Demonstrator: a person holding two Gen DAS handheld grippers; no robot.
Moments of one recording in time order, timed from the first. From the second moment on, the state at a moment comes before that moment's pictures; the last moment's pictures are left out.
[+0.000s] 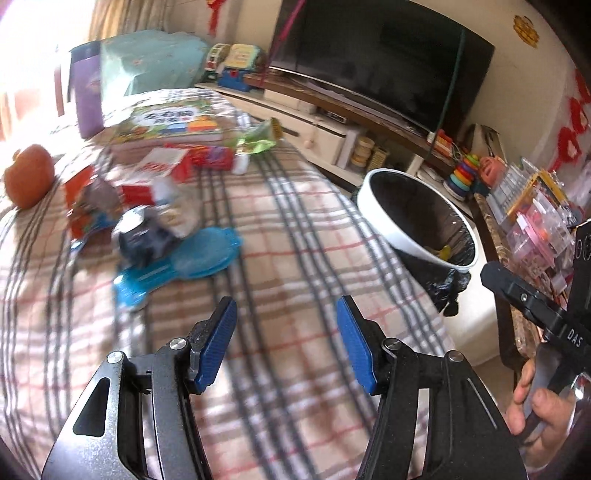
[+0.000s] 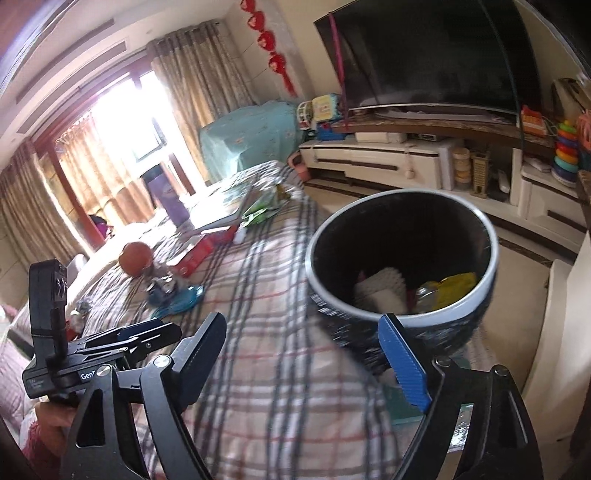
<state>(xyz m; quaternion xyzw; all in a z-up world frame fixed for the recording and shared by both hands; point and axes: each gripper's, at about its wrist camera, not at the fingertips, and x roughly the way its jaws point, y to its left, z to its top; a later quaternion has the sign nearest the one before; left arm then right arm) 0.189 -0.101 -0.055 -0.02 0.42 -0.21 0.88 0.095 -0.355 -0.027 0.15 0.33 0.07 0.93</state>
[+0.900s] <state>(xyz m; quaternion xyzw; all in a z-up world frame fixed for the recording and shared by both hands) 0.180 0.007 -0.069 -0.07 0.42 -0.13 0.89 0.112 -0.266 -0.057 0.13 0.37 0.14 0.91</state>
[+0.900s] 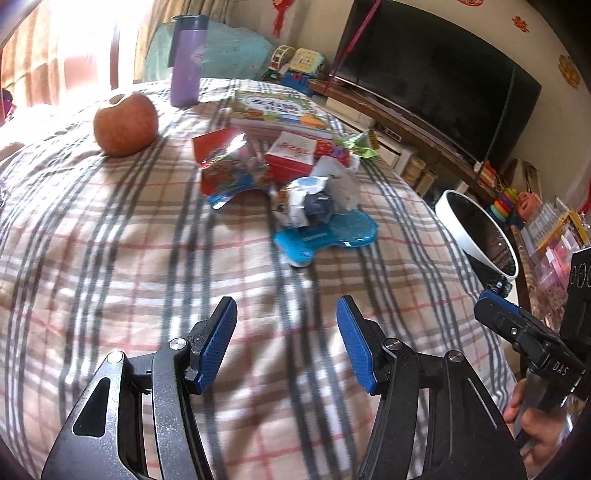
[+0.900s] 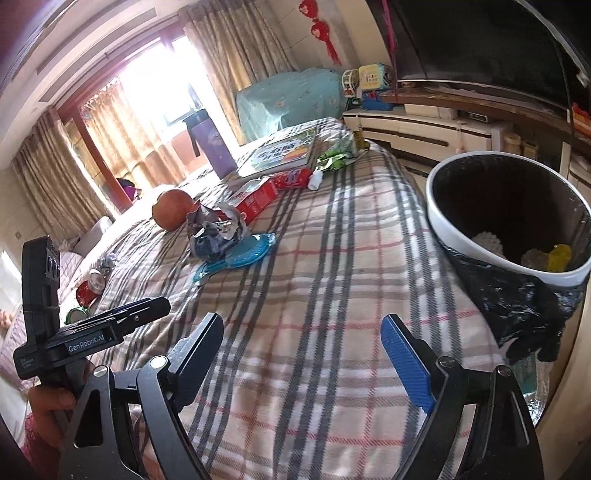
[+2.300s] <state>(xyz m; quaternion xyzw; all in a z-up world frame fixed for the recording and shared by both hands) 0.322 0.051 -0.081 -0.09 0.45 -0.12 0.88 0.238 -0.196 -0.067 0.14 0.40 0.23 0.88</state>
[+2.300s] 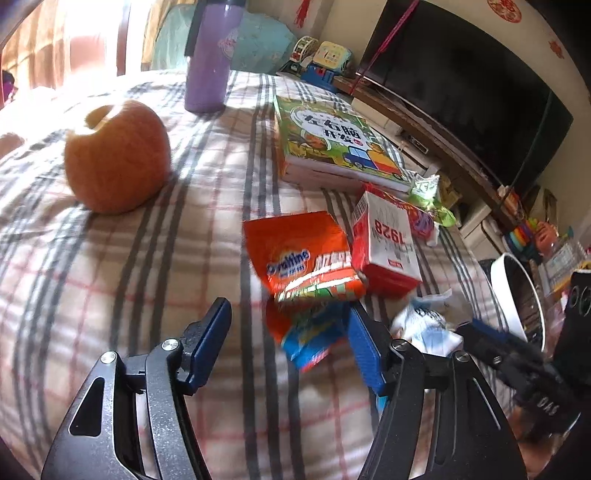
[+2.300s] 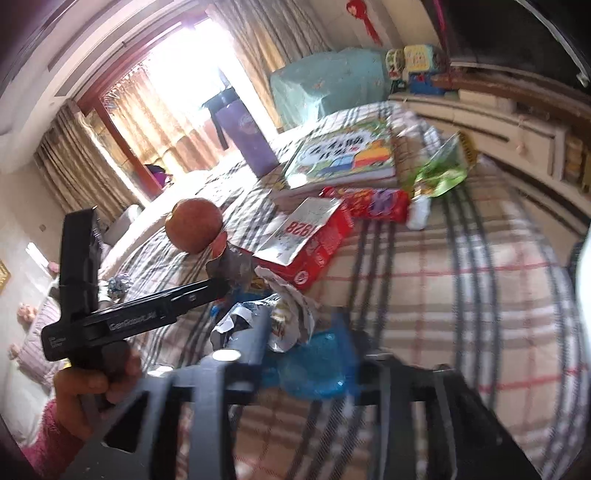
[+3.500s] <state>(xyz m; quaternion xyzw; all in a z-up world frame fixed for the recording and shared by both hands) 0.204 -0.077 -0.052 -0.03 0.42 -0.26 0.87 0.116 -0.333 -0.040 0.16 0.34 0.11 0.92</state>
